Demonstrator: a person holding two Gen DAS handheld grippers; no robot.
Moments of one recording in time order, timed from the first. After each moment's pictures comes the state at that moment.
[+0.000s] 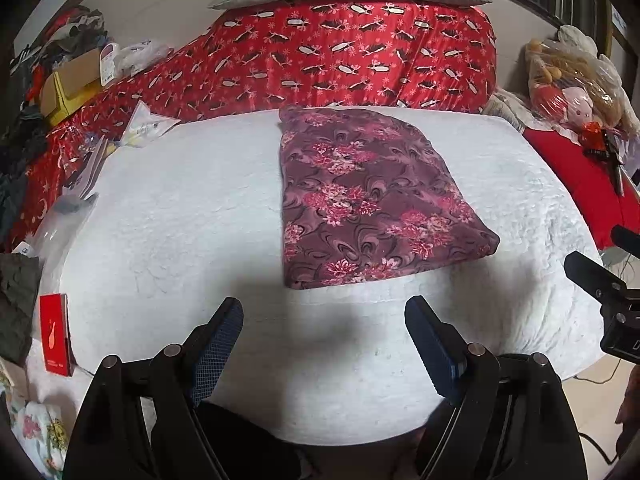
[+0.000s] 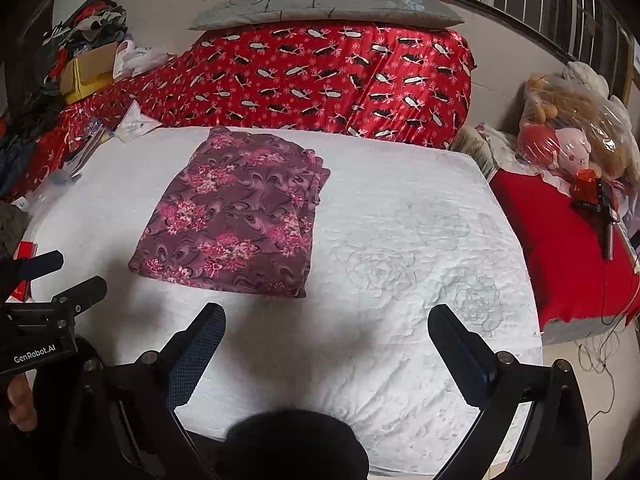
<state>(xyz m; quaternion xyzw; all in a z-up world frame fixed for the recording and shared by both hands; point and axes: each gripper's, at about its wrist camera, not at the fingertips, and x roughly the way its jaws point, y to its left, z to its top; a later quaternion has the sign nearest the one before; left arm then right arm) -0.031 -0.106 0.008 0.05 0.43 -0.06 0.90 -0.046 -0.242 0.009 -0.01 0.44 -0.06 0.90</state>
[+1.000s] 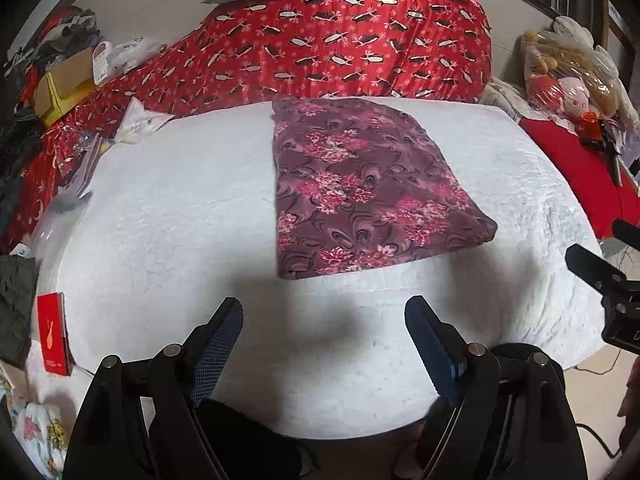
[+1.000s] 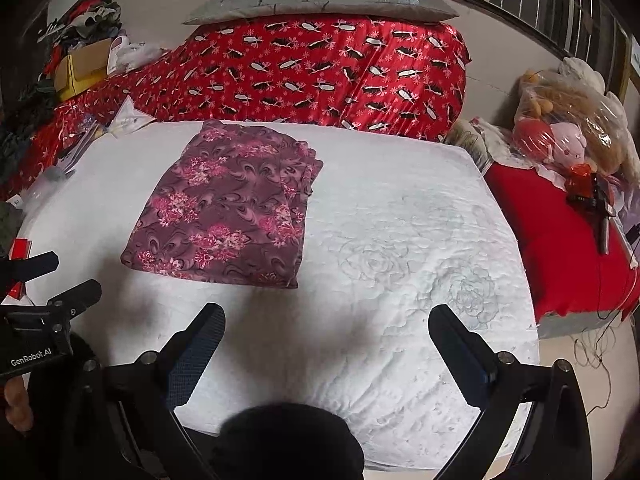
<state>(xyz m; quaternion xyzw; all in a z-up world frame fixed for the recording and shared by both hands) -0.032 -0.110 0.003 0.06 0.44 -0.07 0.90 -0.050 -0.247 0.004 -0.02 0.45 -0.07 0.89</state>
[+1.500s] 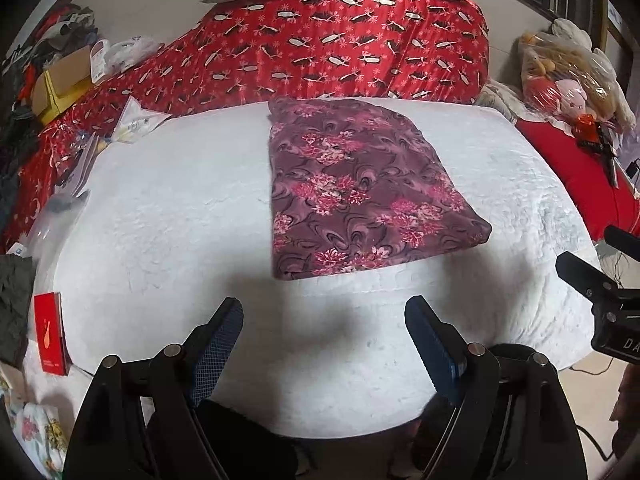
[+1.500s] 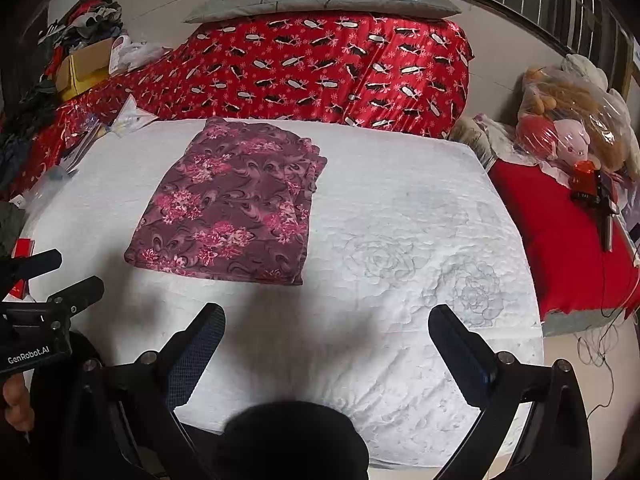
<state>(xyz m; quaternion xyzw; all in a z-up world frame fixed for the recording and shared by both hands) -0.033 -0.115 0.008 0.05 0.44 -0.07 0.89 -0.050 -0.245 0.001 -0.01 0.45 -0.06 0.89</state>
